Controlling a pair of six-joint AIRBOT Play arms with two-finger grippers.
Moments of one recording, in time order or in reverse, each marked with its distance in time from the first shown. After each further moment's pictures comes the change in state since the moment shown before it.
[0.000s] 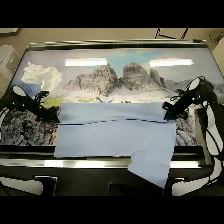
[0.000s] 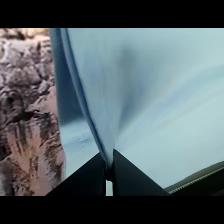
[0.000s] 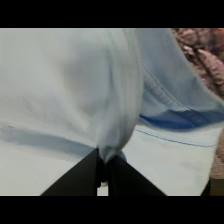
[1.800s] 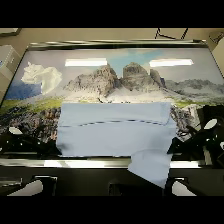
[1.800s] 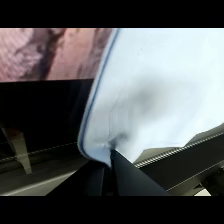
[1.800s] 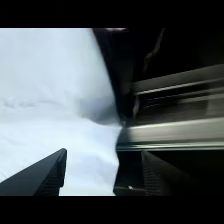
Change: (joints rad) left arm 0.189 0.386 -0.782 -0.044 0.182 0.100; right arm -0.285 0.444 -0.767 -0.005 -0.050 -0.204
